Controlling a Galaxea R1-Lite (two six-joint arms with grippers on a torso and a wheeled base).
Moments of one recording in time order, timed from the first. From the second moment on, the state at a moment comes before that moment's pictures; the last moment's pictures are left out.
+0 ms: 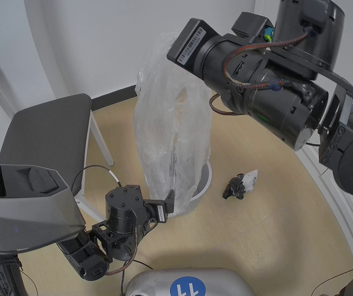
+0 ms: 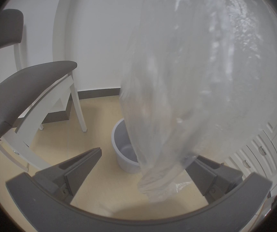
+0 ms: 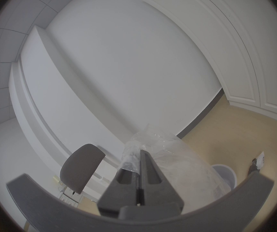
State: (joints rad) left arm -0.72 2.14 -0.57 -1.31 0.46 -0.29; right arm 0.96 1.79 -1.45 -0.57 -0.39 0.47
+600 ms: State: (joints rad) left arm -0.66 2.21 -0.57 -1.42 0.45 -0.29; right arm 1.04 1.76 -1.47 -0.57 -0.43 0.41
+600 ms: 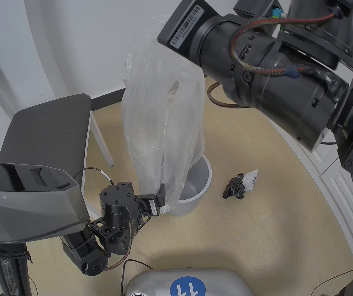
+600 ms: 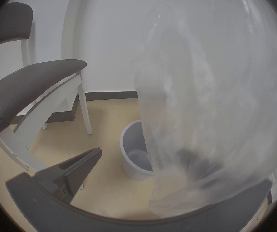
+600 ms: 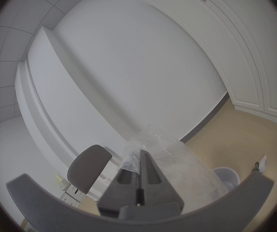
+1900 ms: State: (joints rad) left arm -0.65 2.04 -0.43 -1.53 0.34 -0.27; right arm 0.85 1.67 -1.17 -0.59 -0.45 0.41
